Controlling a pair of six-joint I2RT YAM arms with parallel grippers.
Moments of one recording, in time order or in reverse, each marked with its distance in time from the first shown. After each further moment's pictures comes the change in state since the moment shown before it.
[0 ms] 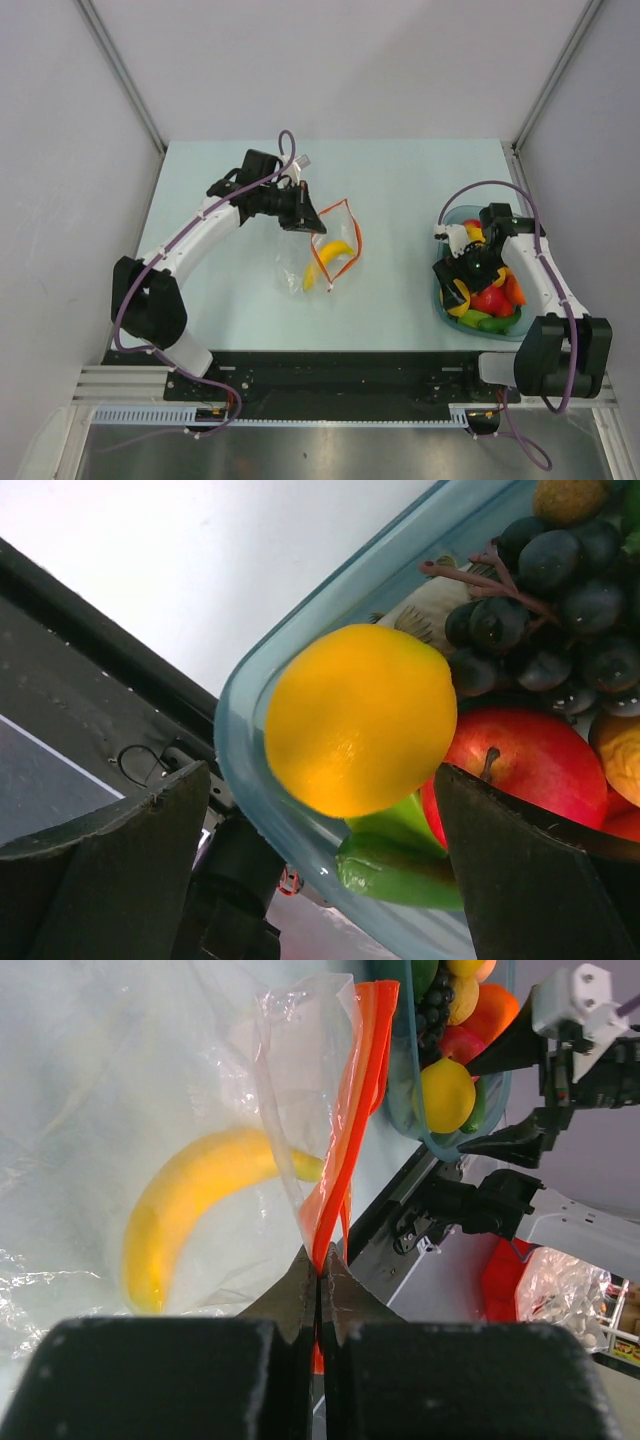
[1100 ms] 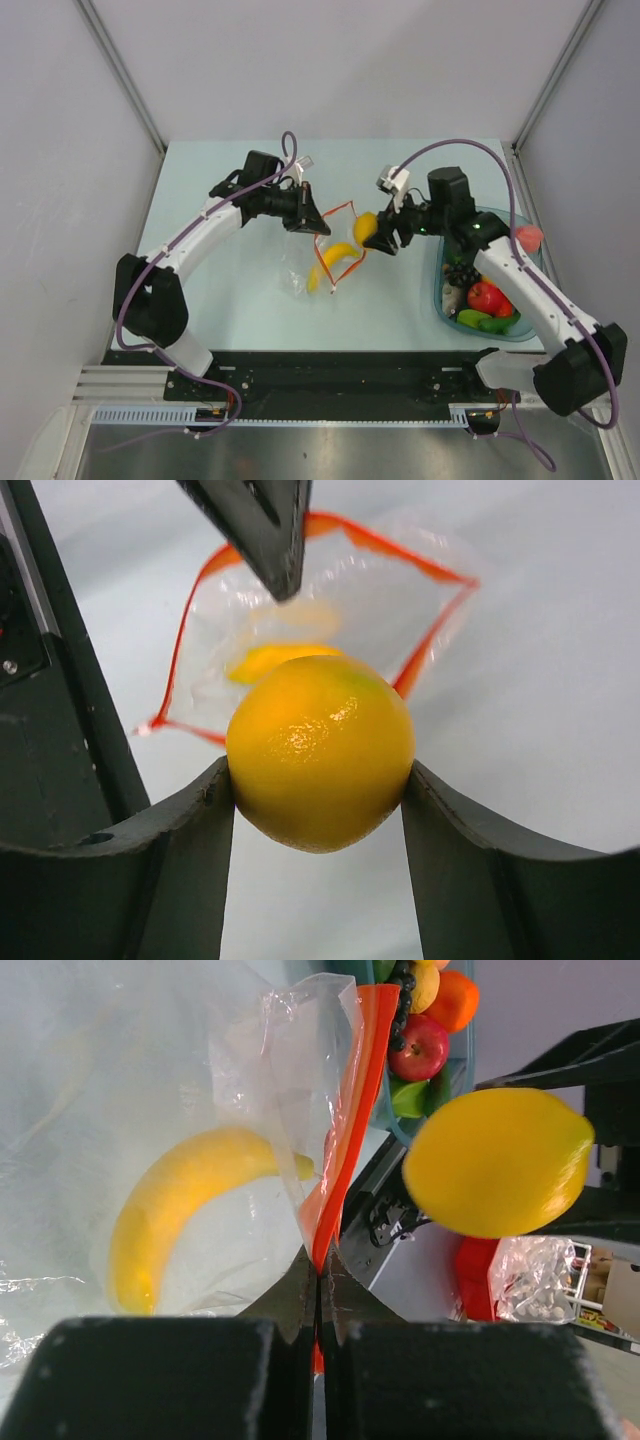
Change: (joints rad) left arm 0.000 0.011 -0.021 0.055 0.087 -0.031; right arm 0.466 -0.058 0.152 0.686 -0.258 0.357
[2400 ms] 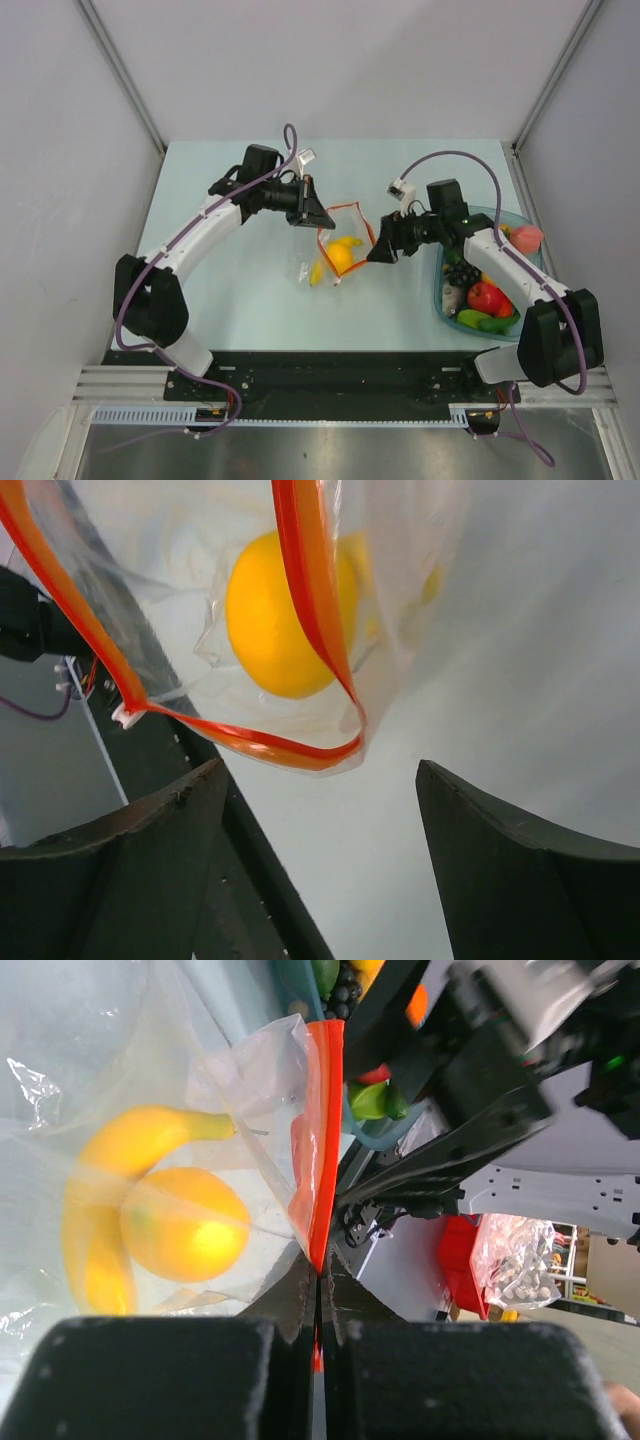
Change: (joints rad) left arm -0.003 0.003 0.031 0.048 0.080 -0.018; right arm -0.111 0.171 -0.124 0.075 -0.143 0.286
